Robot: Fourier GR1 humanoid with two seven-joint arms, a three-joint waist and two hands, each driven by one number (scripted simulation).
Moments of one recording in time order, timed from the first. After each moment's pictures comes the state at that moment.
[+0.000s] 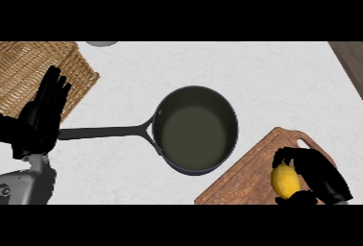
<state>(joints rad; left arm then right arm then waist) -0.19 0.21 0.10 -1.64 0.09 0.15 0.22 0.11 -0.32 0.11 -1.65 0.85 0.22 -0.04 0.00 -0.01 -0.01</state>
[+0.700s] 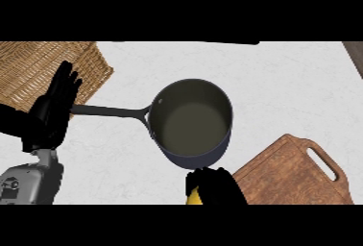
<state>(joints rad) -0.23 0.20 0.06 -1.63 0.09 0.12 0.23 0.06 -0.03 0.69 -1.75 1.09 0.19 0.40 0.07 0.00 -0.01</state>
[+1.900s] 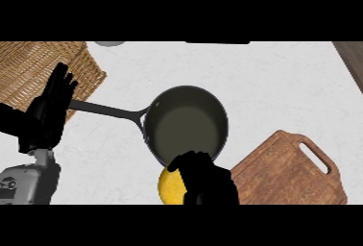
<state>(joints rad) -0.23 0.21 0.08 -1.61 0.08 0.13 0.24 -0.27 -0.05 0.97 -1.89 1.45 -0.30 1.09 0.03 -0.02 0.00</state>
